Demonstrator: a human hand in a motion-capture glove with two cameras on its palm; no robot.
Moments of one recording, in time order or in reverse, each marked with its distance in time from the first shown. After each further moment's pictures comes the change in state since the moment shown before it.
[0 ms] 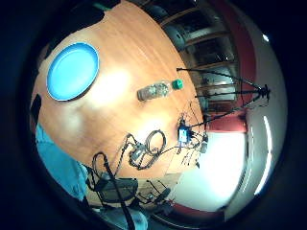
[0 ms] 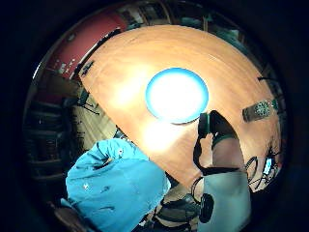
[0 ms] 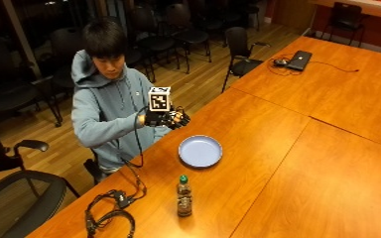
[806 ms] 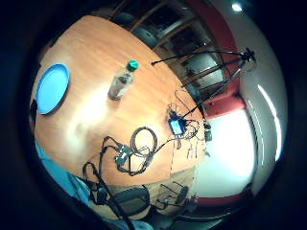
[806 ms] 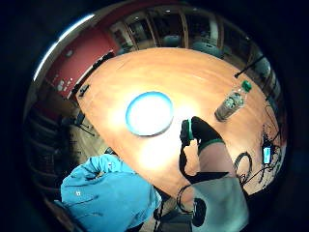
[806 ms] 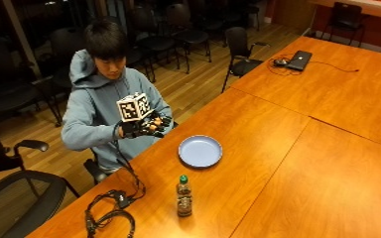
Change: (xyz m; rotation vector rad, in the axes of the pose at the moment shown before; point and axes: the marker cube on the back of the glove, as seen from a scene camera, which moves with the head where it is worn) arm 0.074 0.073 0.015 0.173 -0.189 0.371
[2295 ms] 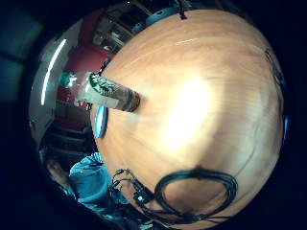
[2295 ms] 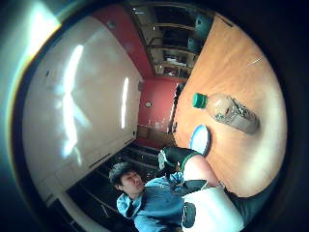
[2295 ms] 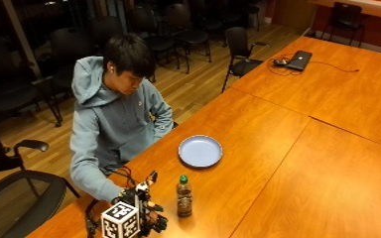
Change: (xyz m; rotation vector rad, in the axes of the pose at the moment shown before) arm 0.182 -0.015 0.231 0.038 -1.396 0.306
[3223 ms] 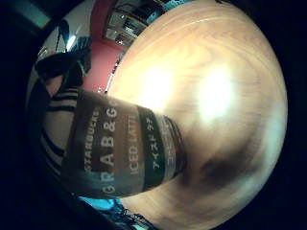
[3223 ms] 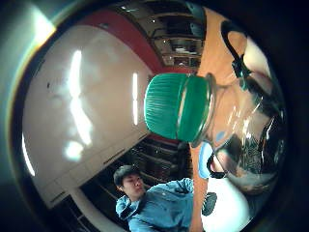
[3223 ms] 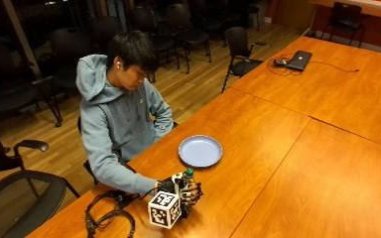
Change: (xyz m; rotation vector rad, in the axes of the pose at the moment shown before) arm -0.009 -0.082 0.126 -0.095 -0.103 -0.031
